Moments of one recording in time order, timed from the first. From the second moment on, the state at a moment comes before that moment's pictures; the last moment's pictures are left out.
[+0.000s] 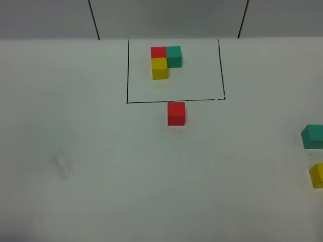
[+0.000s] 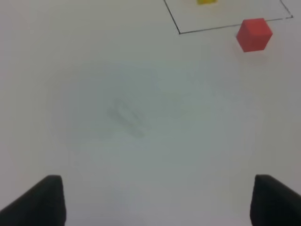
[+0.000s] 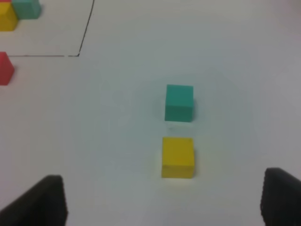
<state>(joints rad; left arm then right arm) -0.09 0.05 -0.53 -0.15 1.06 0.10 0.01 0.00 -0.50 0.00 1.07 0.04</state>
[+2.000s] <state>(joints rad) -0.01 -0.01 -0.51 -0.15 1.08 0.06 0.01 0.00 -0.50 0.00 1.07 0.04</state>
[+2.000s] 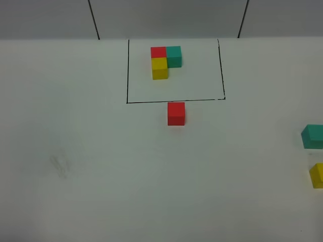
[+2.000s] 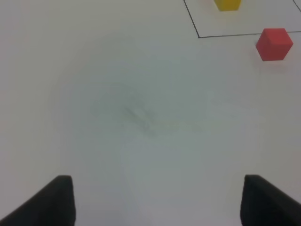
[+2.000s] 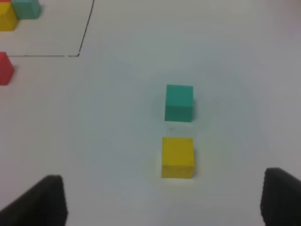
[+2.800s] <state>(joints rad) -0.01 -0.01 -0.51 -0.15 1.08 0.06 0.01 0.00 -0.50 0.00 1.07 0.04</state>
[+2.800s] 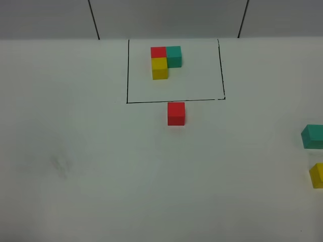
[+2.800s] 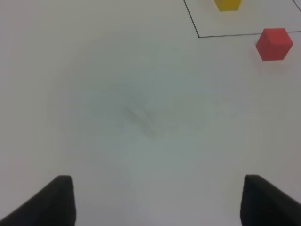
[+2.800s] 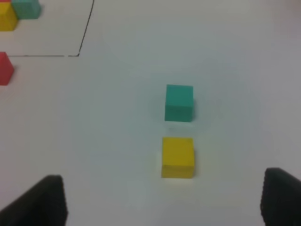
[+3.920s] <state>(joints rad) -0.01 -0.01 -0.51 -0.15 1.08 0.06 0.01 0.56 -0.72 0.02 1.09 0.05</state>
